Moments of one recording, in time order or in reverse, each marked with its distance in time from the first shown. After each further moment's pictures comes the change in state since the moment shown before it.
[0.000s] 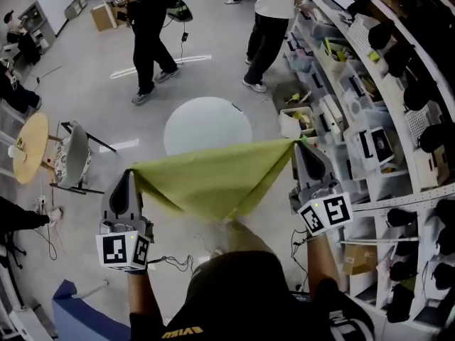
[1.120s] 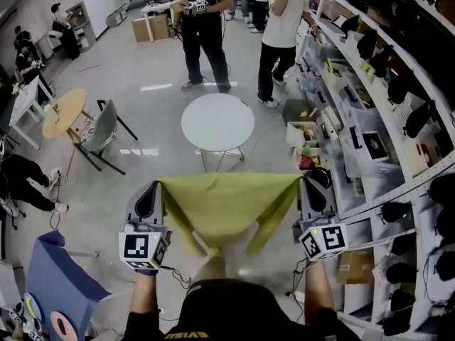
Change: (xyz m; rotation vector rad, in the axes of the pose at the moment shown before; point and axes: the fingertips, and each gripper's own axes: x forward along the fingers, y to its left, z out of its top) left arm -0.322 -0.211 -0.011 0.079 0.018 0.032; right arm -0.383 0.055 0.013 0.044 0.005 0.018
